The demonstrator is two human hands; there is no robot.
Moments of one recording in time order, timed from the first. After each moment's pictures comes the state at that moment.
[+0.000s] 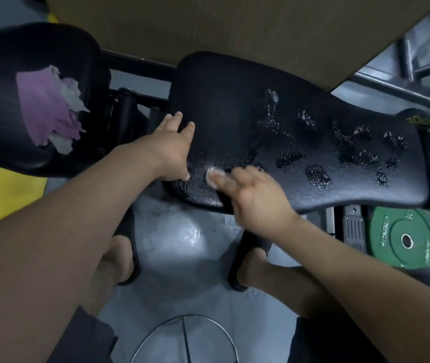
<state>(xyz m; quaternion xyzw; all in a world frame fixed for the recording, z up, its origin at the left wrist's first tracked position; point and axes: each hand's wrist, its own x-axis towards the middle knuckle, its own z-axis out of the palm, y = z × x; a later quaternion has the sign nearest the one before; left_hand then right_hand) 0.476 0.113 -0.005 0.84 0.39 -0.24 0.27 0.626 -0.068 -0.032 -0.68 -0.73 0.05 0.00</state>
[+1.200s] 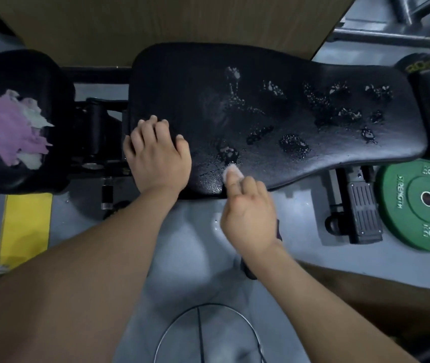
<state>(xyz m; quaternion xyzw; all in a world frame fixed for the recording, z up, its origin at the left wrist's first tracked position) 0.522 0.031 -0.068 0.81 0.56 0.14 0.09 0.598 -0.139 -0.054 -0.87 -0.48 0.02 0.08</state>
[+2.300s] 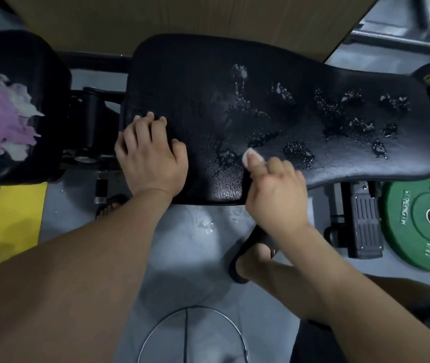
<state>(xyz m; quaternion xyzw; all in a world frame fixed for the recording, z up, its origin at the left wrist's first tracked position) 0.523 0.030 -0.076 0.80 0.57 0.16 0.07 0.675 -0.130 -0.047 -0.85 -0.52 -0.03 0.04</state>
